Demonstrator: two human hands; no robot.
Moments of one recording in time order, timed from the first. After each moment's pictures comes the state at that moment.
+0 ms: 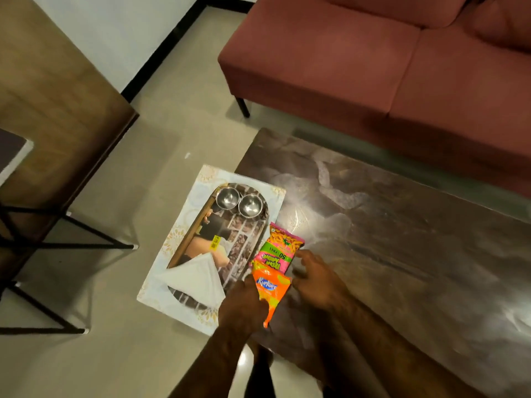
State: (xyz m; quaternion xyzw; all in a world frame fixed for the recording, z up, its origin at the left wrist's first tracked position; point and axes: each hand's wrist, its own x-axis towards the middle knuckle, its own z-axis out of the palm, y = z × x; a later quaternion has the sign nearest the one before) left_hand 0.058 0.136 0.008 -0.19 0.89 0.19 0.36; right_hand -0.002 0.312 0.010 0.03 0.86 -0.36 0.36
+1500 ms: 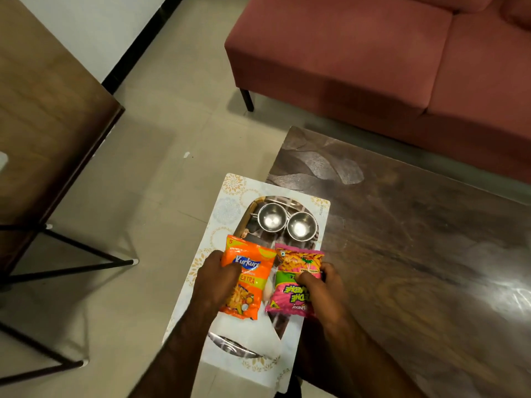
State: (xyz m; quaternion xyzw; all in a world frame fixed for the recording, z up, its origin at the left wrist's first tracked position) left_hand -0.056 -0.056 -0.011 -0.37 0.78 0.44 0.26; right_hand -0.033 0.153 -0.051 0.39 0.66 -0.60 0.22
